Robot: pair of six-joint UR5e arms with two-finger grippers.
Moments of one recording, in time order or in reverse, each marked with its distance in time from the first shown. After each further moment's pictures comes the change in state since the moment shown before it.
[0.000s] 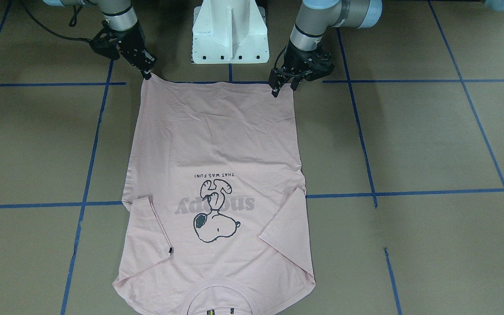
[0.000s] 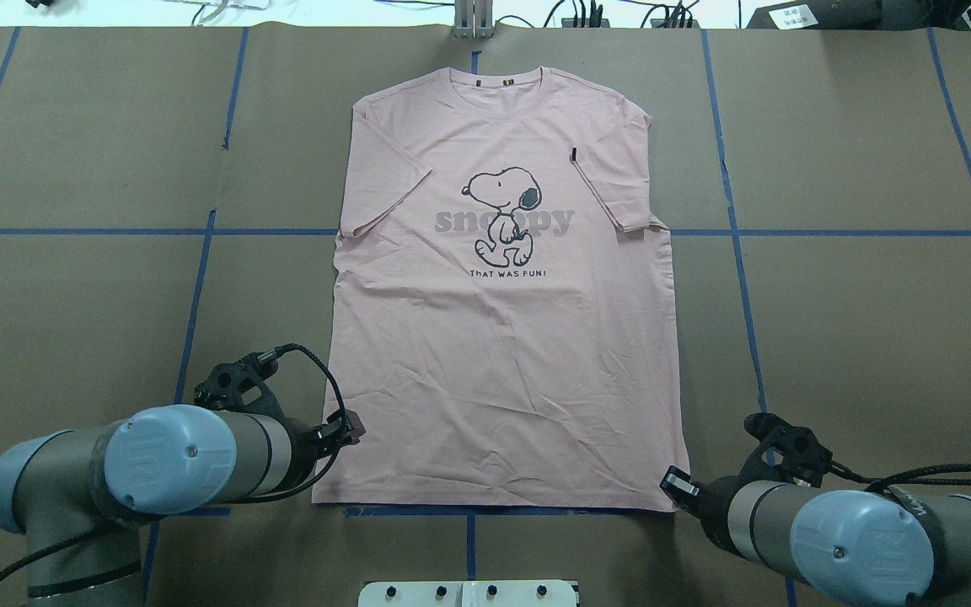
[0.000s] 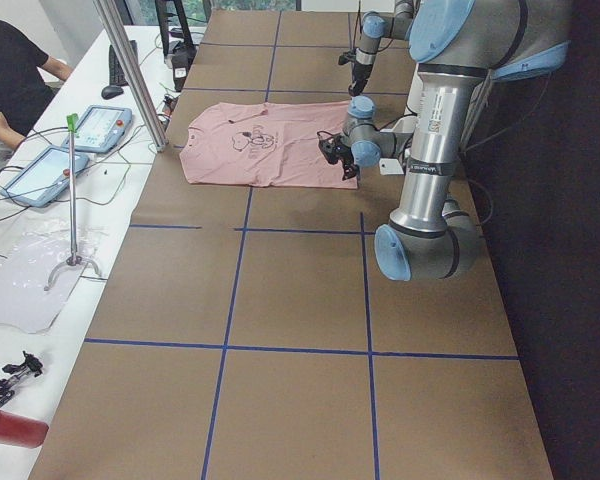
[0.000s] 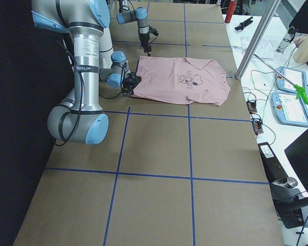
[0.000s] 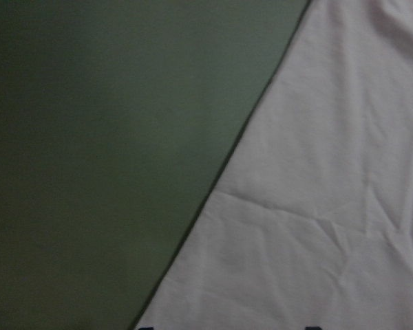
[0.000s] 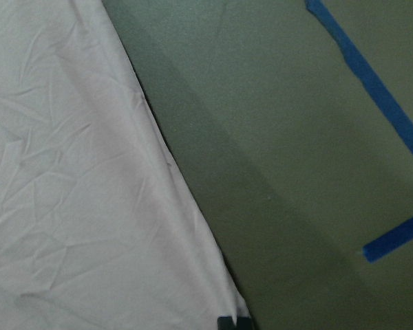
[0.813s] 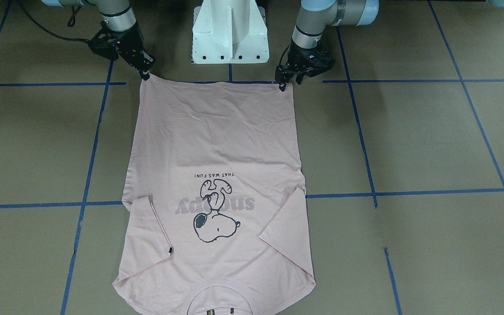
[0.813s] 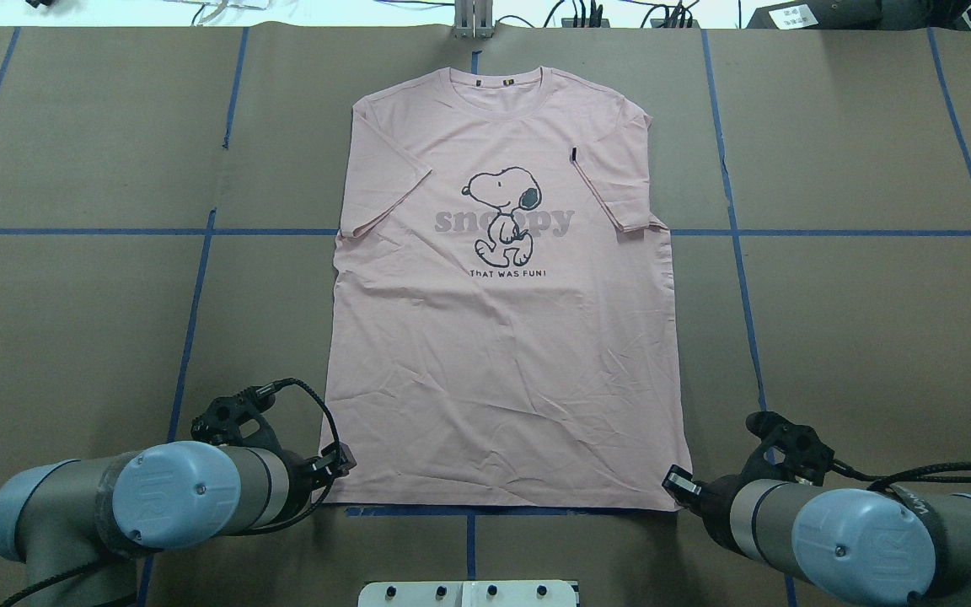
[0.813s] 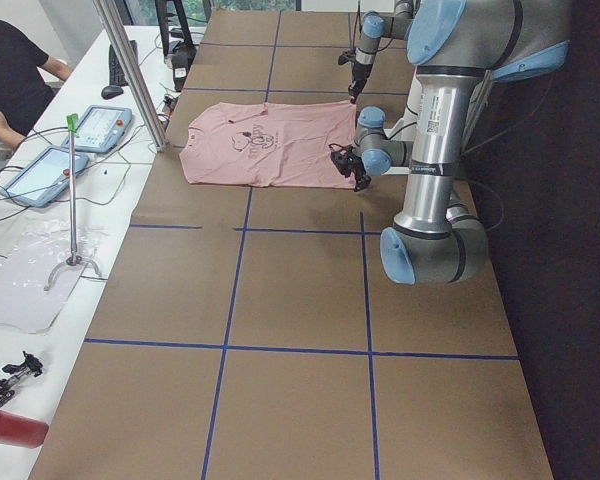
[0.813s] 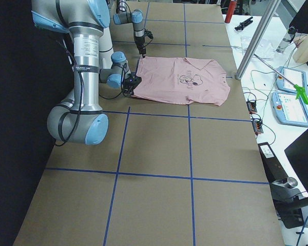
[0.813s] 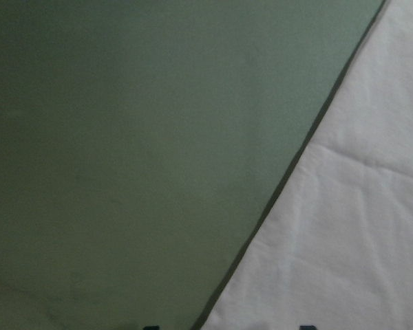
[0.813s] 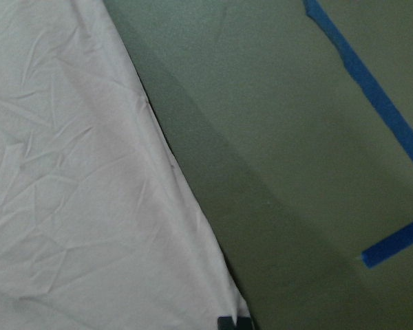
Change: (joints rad) left arm 0.040 0.008 0.012 0.006 0.003 -0.007; right arm 0.003 -0.001 0.000 0.000 0.000 -0.007
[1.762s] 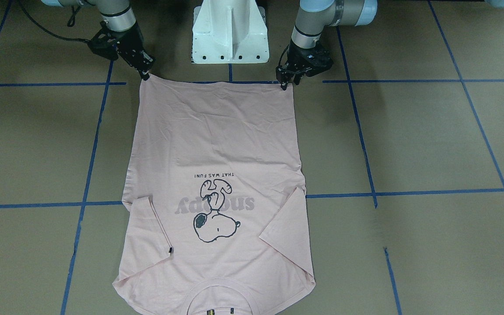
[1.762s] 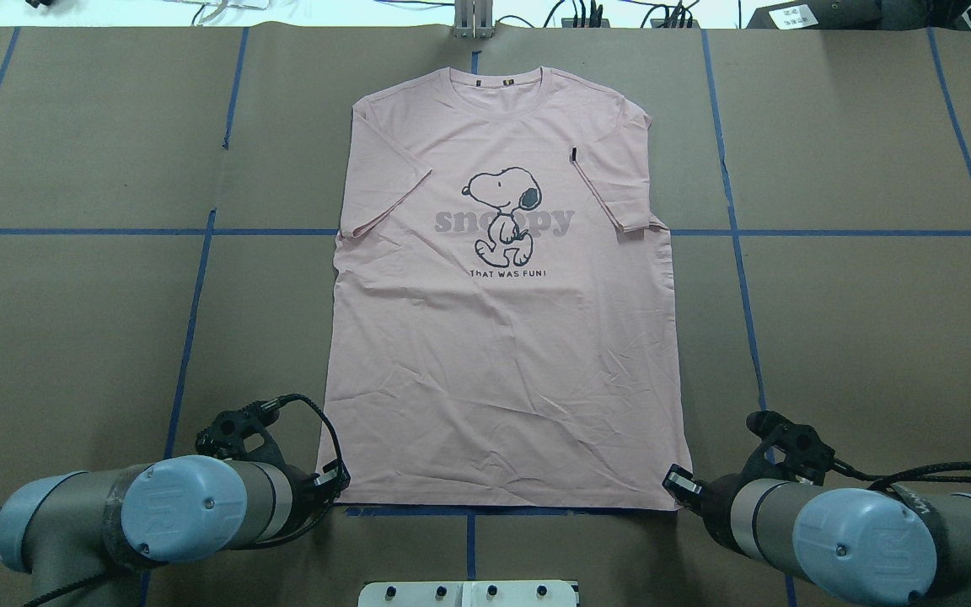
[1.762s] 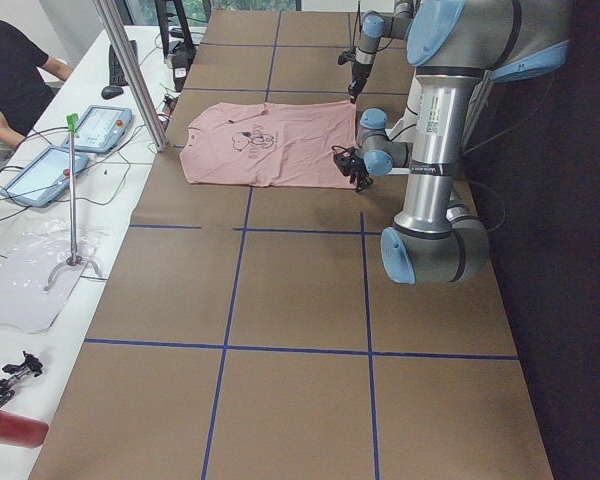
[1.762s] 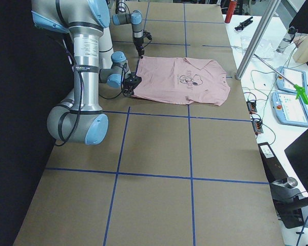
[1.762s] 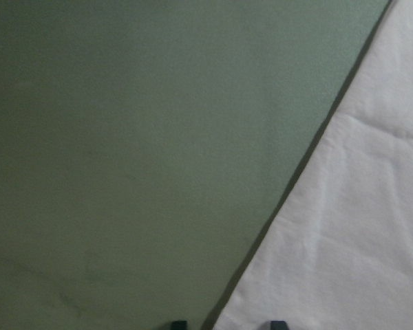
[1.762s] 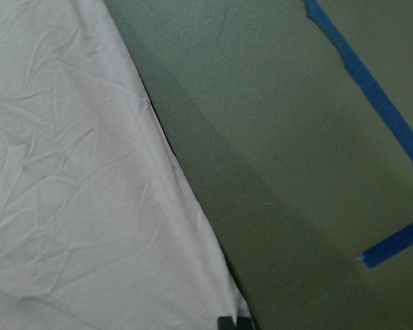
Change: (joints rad) left arm 0.016 0.000 0.008 0.004 -0.003 0.001; right arm 0.001 -0.001 0.002 0.000 0.000 0.000
